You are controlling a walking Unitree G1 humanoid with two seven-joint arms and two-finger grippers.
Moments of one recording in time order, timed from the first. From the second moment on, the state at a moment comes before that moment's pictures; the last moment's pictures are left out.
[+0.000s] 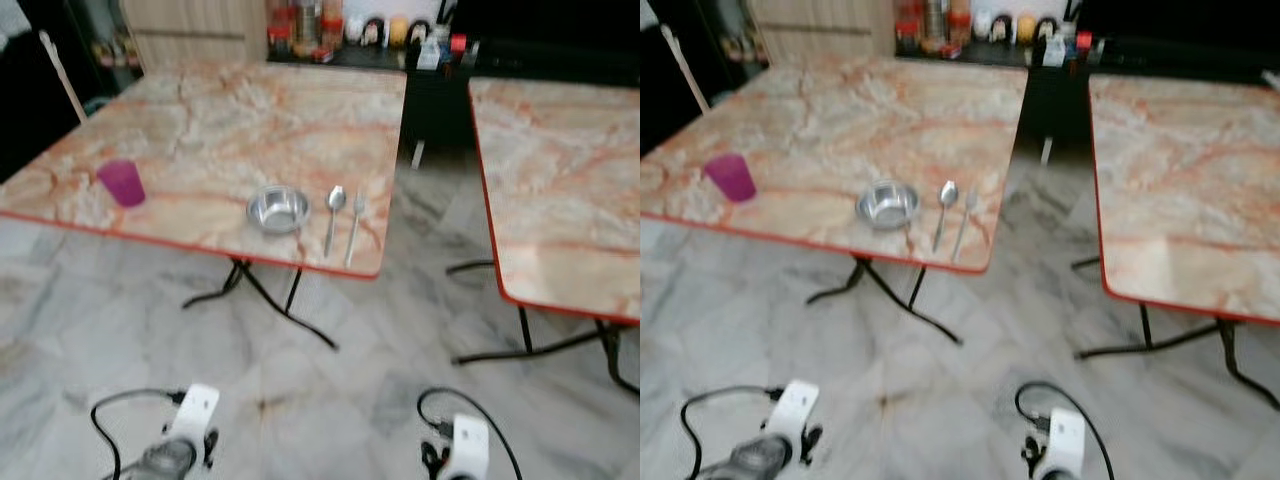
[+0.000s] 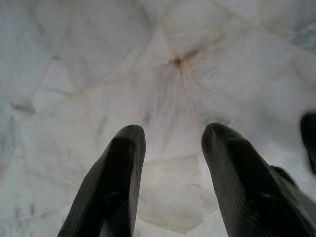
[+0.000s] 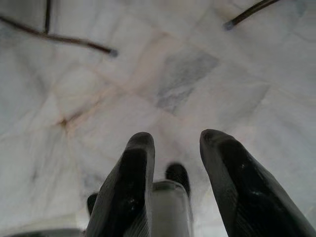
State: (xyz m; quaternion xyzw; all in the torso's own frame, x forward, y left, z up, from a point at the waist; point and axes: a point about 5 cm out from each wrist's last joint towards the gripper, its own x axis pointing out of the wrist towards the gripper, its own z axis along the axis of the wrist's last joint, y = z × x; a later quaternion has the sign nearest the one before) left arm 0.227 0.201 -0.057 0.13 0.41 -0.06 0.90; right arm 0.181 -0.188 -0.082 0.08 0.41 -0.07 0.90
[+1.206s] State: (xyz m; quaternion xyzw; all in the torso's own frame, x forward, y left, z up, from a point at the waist) left arm 0.249 0.196 -0.043 0.12 0.39 -0.06 0.91; right arm 0.190 -0.202 -0.076 0.09 0.39 -0.11 0.91
